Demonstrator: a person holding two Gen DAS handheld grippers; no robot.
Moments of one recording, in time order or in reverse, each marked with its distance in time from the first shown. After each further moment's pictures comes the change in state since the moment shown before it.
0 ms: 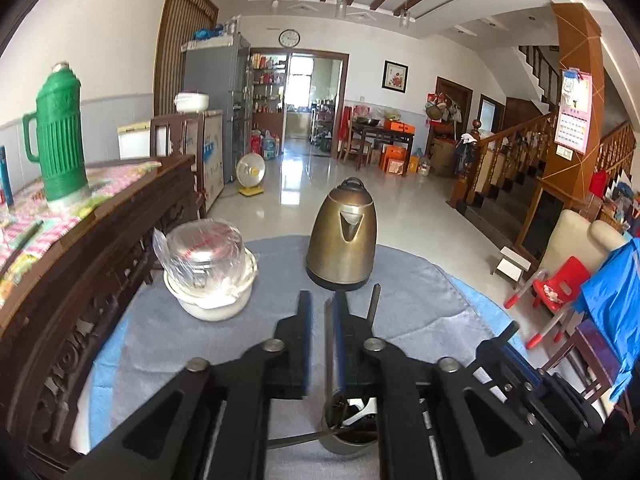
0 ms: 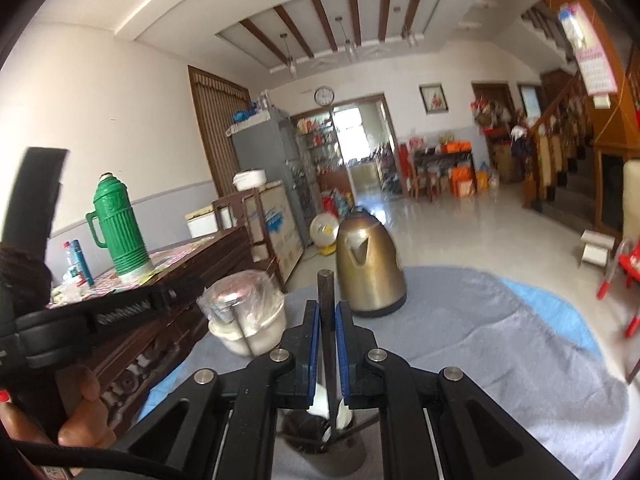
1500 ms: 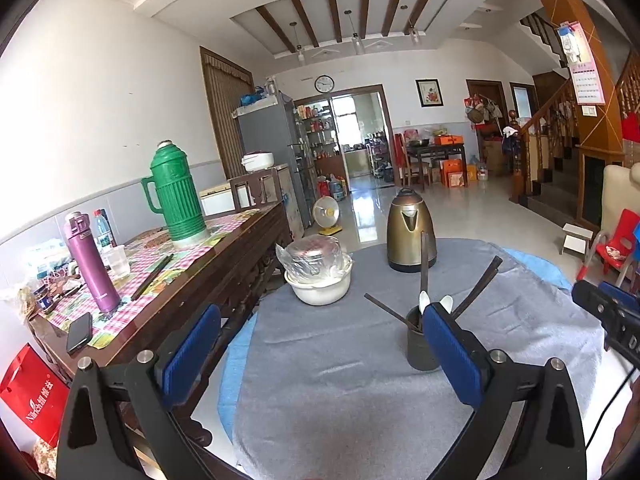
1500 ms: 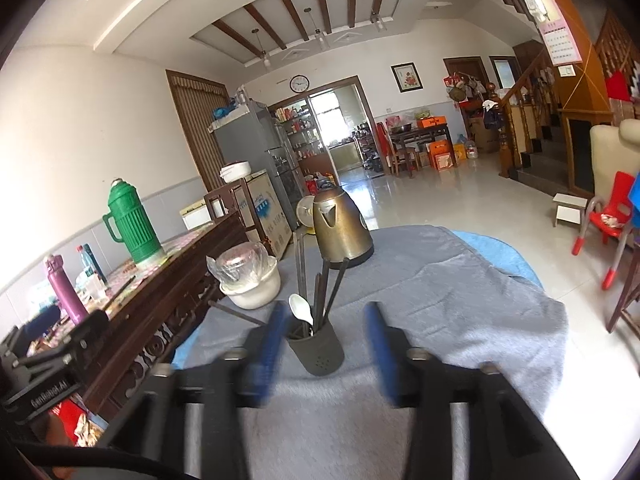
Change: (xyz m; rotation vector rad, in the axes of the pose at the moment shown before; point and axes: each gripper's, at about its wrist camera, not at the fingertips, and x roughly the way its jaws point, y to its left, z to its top) left arm -0.182 -0.013 -0.096 0.177 -0.158 0.327; right arm -0.165 -0.017 -0.045 0.080 0.040 -0.062
